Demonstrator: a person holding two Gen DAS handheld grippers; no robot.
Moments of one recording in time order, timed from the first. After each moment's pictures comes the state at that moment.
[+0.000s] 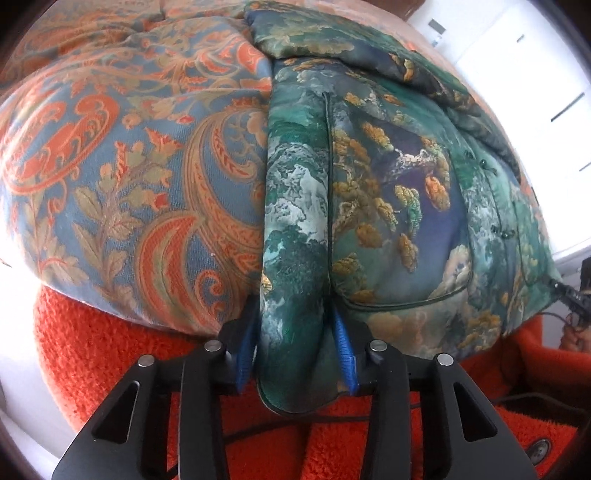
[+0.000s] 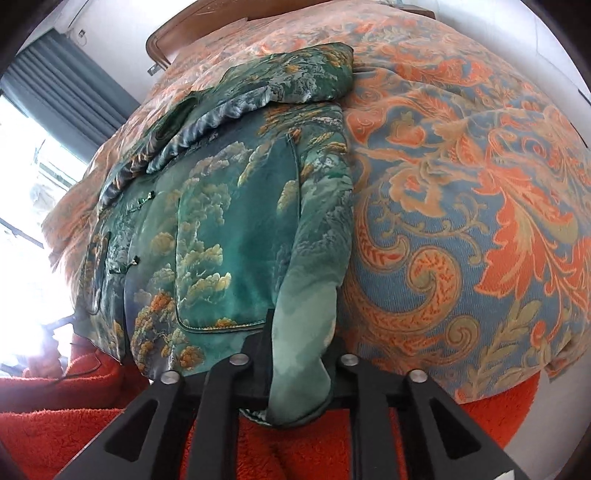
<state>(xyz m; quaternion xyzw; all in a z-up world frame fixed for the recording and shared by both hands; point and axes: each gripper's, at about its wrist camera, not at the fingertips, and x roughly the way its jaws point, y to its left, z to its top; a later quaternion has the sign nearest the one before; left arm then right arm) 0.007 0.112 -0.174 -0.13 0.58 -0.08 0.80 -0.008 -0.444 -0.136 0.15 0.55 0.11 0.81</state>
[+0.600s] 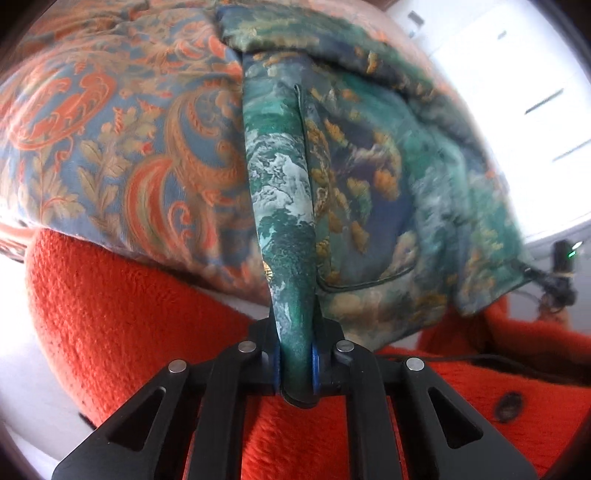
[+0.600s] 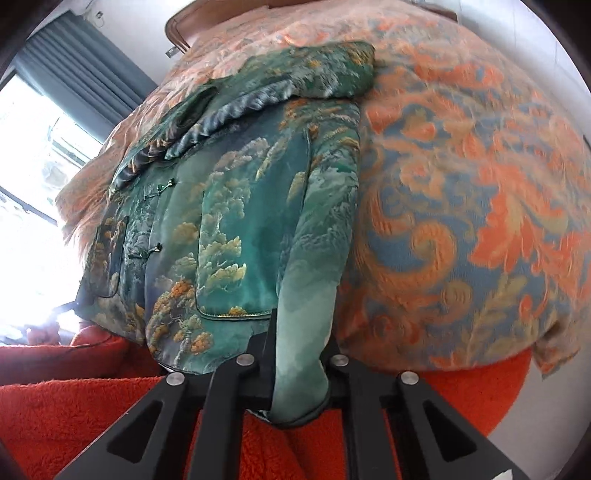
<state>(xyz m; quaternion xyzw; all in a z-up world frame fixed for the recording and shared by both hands) -0.028 0.119 -0.138 -0.18 0.59 -0.15 0.77 -0.032 -0.446 -0.118 0.14 0.57 0.15 0.80</state>
